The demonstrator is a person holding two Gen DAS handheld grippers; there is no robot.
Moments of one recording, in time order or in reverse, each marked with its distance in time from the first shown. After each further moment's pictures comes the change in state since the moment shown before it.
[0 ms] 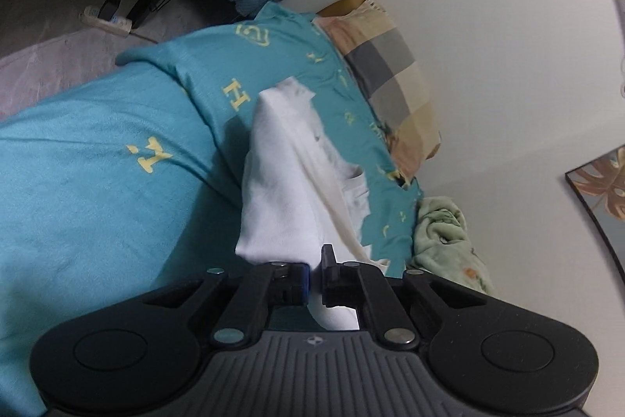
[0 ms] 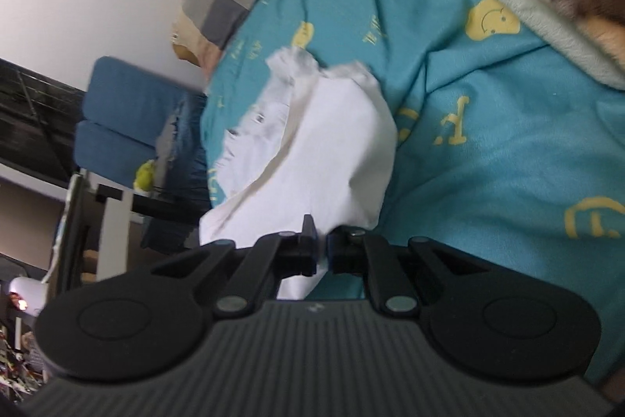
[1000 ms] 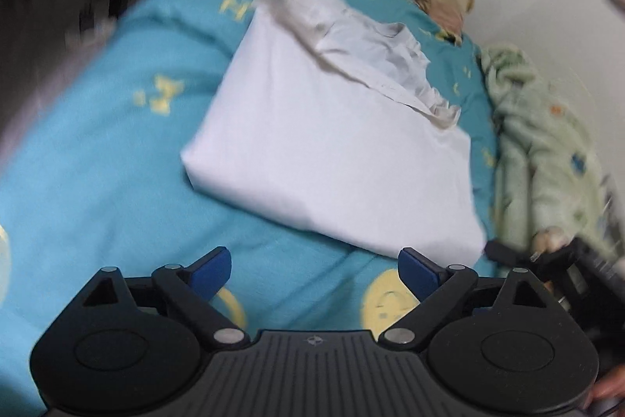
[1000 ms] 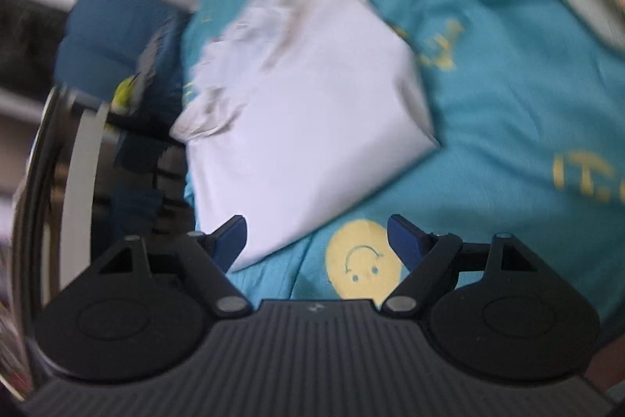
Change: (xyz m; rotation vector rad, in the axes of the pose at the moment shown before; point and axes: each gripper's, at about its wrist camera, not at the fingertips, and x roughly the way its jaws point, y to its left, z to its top) left arm 0.045 0.010 -0.040 0.309 0.317 0.230; right arm 0.036 -0.025 -0.020 -0.052 0.233 -0.089
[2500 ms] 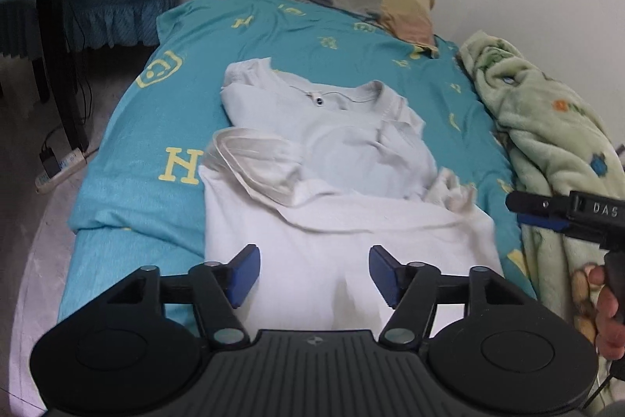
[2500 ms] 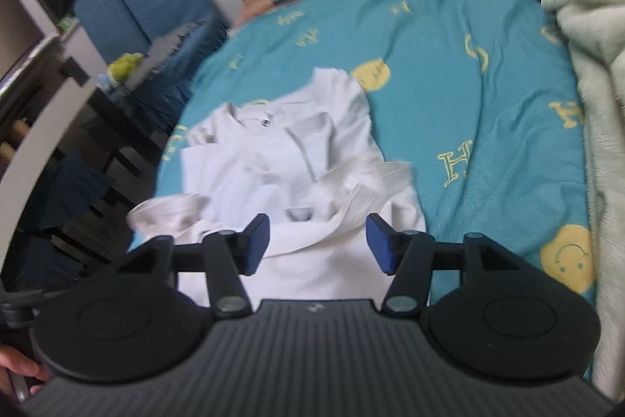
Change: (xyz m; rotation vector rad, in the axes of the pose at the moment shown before) left arm 0.039 -0.053 0.142 0.390 -0.101 0.103; right arm 0.034 0.101 0.120 -0.569 -0.190 -0.103
